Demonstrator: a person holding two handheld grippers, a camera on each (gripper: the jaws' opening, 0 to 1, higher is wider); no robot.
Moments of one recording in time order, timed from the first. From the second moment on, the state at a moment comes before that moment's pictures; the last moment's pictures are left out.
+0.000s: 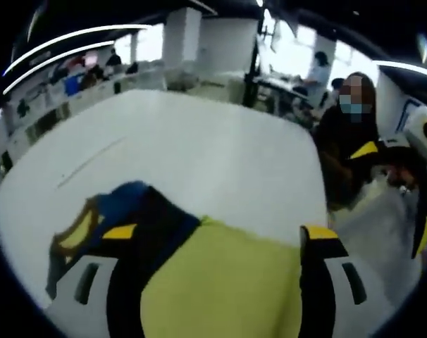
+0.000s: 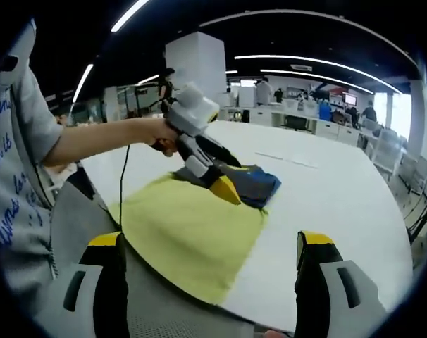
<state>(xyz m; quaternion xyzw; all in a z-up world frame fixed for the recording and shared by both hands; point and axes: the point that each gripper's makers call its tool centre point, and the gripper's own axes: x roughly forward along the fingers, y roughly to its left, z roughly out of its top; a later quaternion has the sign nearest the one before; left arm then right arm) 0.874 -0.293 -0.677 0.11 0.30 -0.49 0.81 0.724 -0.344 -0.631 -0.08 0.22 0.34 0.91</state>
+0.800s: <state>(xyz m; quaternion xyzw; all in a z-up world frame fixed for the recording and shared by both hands) 0.821 -0.232 -0.641 0.09 0.26 -0.47 0.84 0.726 -0.322 -0.631 -0.10 0.23 0.37 0.90</state>
